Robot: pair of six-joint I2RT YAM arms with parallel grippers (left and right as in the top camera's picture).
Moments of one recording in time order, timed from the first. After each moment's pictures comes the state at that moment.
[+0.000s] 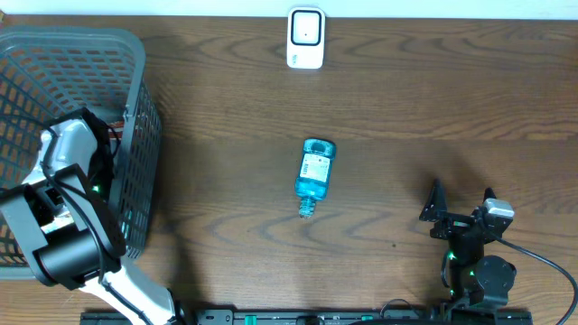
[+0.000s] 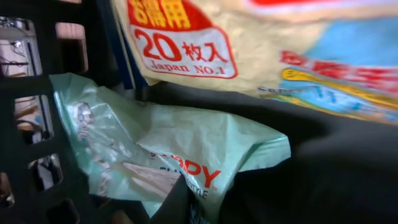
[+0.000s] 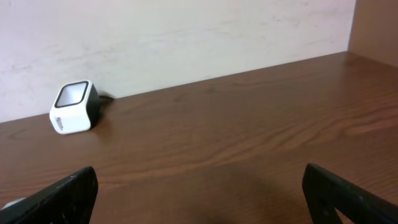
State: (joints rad) left arm 0.42 1.92 1.27 -1.32 -0.29 -1.25; right arm -0.12 0.01 0.01 -0.07 -0.02 0.19
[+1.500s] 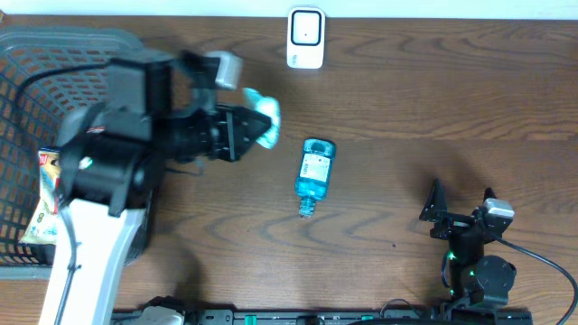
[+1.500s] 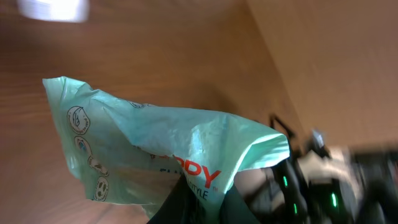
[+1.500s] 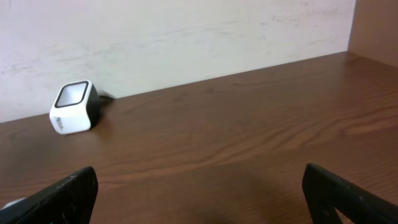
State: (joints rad) left arm -0.25 1.30 1.58 -1.05 0.70 -0.25; right arm -0.12 0.01 0.01 -0.07 -0.02 0.19
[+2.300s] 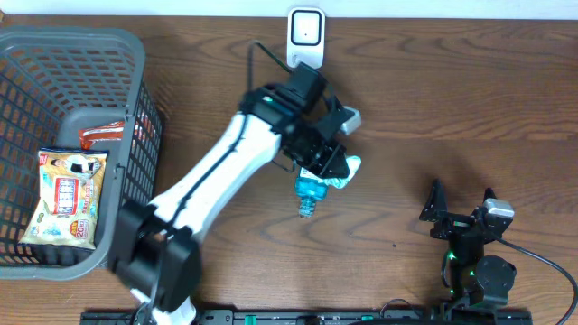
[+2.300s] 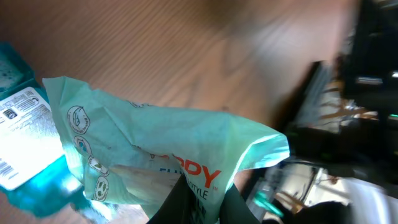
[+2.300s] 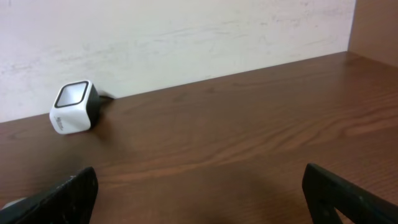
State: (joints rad) left arm -0.61 1.87 1.57 -1.00 0.67 0.02; right arm -0.12 0.01 0.01 -0.07 -0.02 0.19
